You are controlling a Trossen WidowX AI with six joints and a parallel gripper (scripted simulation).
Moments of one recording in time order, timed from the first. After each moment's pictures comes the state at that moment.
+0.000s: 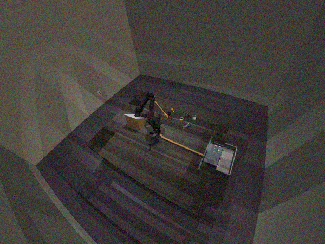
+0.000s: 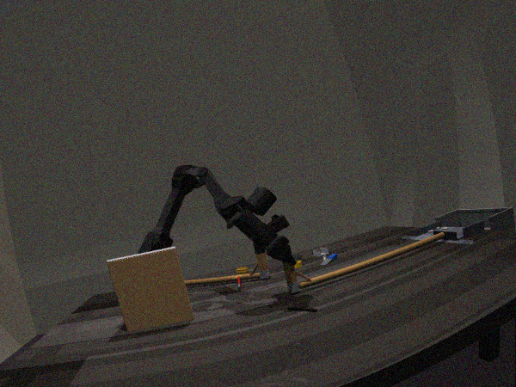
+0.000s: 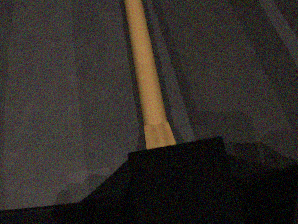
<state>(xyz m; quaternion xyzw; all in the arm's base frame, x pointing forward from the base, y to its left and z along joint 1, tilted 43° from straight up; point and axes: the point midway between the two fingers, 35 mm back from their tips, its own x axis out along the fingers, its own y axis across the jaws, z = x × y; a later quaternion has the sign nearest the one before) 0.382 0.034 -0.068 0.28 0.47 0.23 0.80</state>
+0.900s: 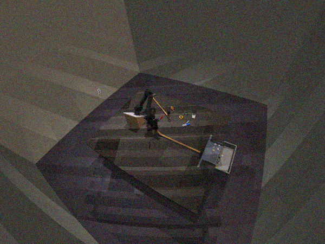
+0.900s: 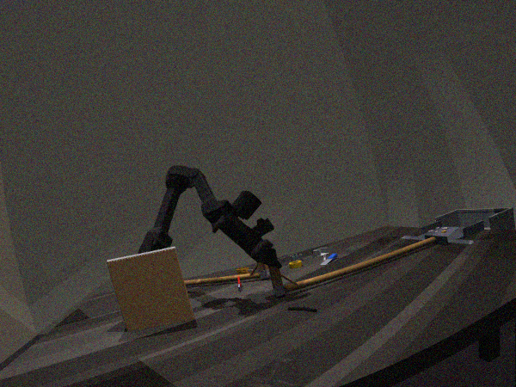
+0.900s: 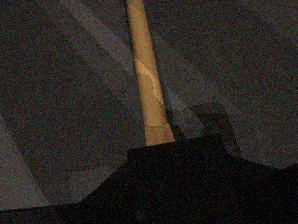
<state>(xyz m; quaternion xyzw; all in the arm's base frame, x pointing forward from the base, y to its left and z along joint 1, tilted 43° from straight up) 0.340 0.034 -0.062 0.28 0.47 0.23 0.81</state>
